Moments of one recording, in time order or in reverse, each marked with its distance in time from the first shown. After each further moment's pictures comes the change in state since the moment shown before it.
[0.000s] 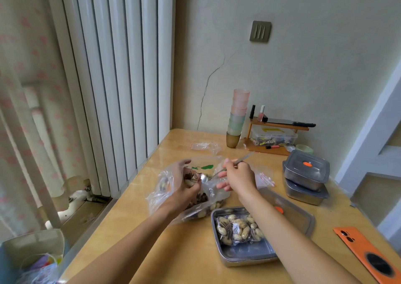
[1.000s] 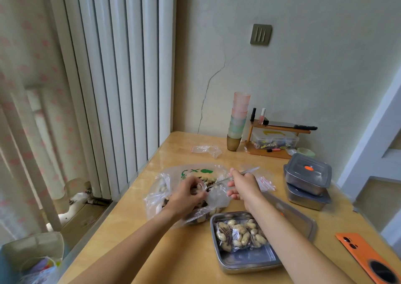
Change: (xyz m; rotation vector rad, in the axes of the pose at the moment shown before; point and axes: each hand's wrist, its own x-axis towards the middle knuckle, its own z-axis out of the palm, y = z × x) left_hand 0.011 -0.006 0.007 0.144 -0.164 -0.070; right_hand 0.027 0.032 -0.010 0.124 -0.034 0.181
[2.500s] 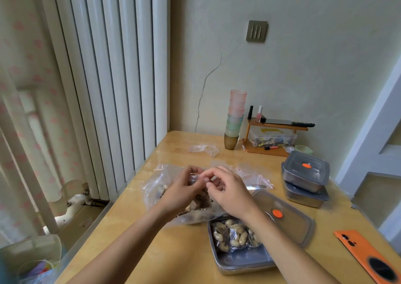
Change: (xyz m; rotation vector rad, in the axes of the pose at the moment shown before) left_hand -0.017 0.050 -0.020 -0.243 -0.087 -0.087; right_hand -0.054 -0.011 0.003 -0.369 -0.286 -0.799
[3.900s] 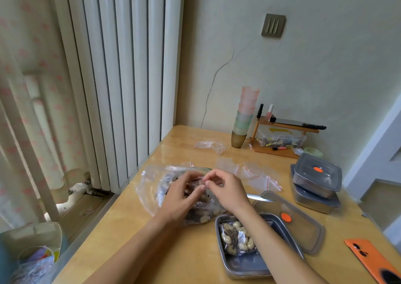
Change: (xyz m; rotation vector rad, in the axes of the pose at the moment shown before) left_hand 0.004 -0.060 -0.013 0.229 0.108 0.359; right_hand 0.025 0.029 0.037 -0.002 0.002 0.206
